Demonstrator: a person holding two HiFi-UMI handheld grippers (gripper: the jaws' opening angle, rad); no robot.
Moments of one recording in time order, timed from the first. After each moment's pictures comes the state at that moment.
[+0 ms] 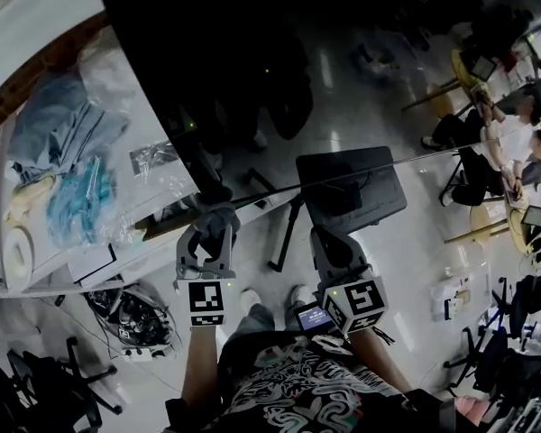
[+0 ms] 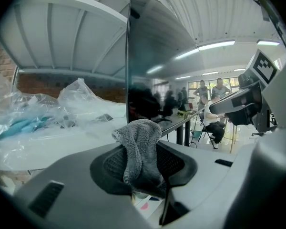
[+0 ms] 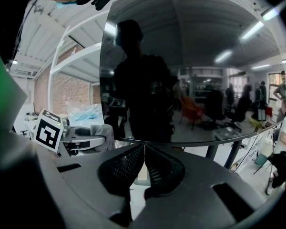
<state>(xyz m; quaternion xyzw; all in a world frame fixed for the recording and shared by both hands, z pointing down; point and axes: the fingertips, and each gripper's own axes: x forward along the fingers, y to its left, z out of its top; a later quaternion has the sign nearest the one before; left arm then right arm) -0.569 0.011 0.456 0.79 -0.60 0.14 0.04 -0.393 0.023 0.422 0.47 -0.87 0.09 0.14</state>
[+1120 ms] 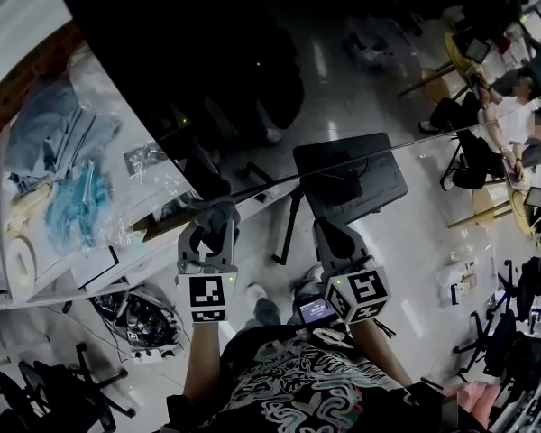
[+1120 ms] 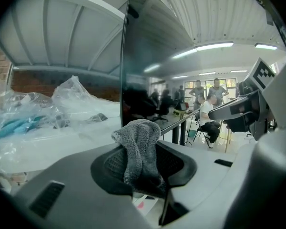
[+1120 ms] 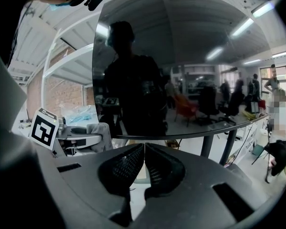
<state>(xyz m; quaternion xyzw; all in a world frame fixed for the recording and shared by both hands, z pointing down) -0.559 0.009 0.456 0.81 -0.57 0.14 0.05 -0.381 0.024 0.435 0.50 -0.85 0.12 0.13</state>
